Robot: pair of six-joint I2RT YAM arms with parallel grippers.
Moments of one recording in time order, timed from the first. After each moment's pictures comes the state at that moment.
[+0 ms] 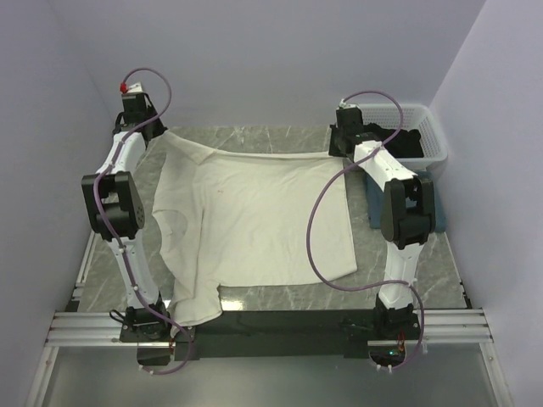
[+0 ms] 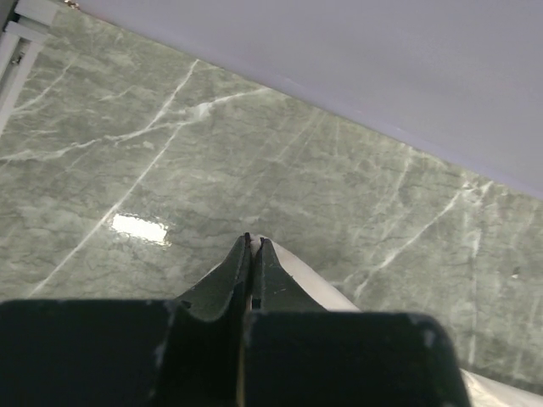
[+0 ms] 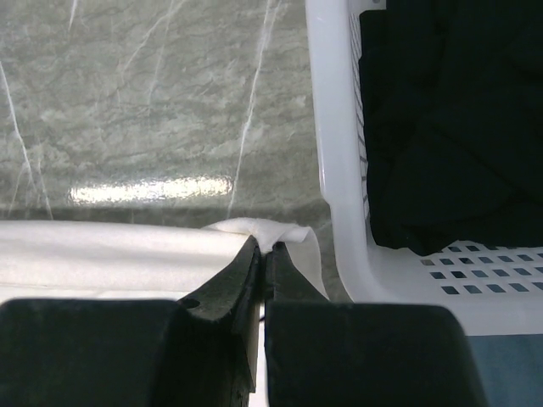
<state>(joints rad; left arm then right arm) 0.12 2.12 1.84 -0.25 -0.01 -0.32 0.20 2.03 1.66 -0.37 0.17 0.22</state>
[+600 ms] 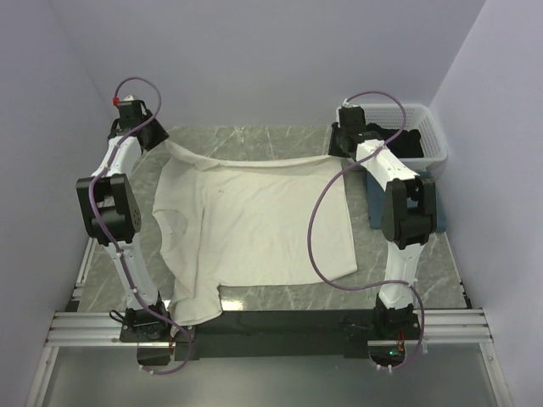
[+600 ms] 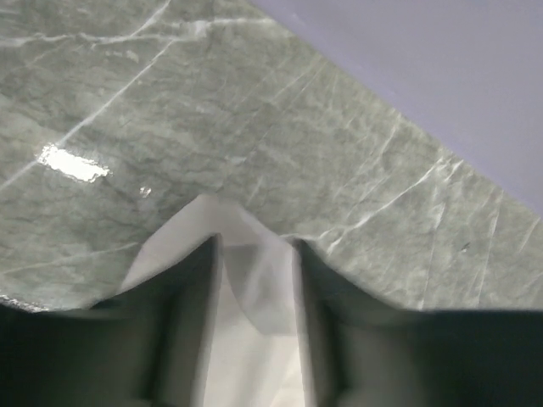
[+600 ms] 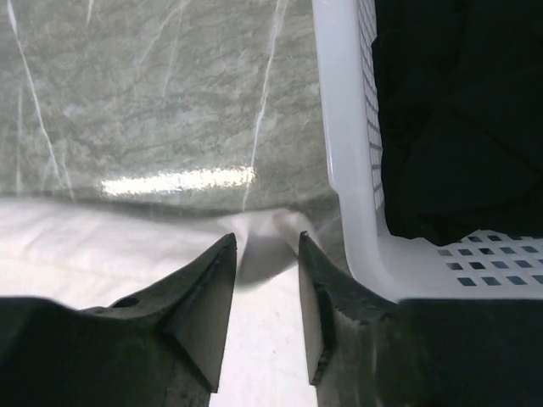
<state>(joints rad) 0.14 2.06 1.74 -0.31 0.06 -0.51 0.19 2.02 1.67 -0.40 0.12 0.27</state>
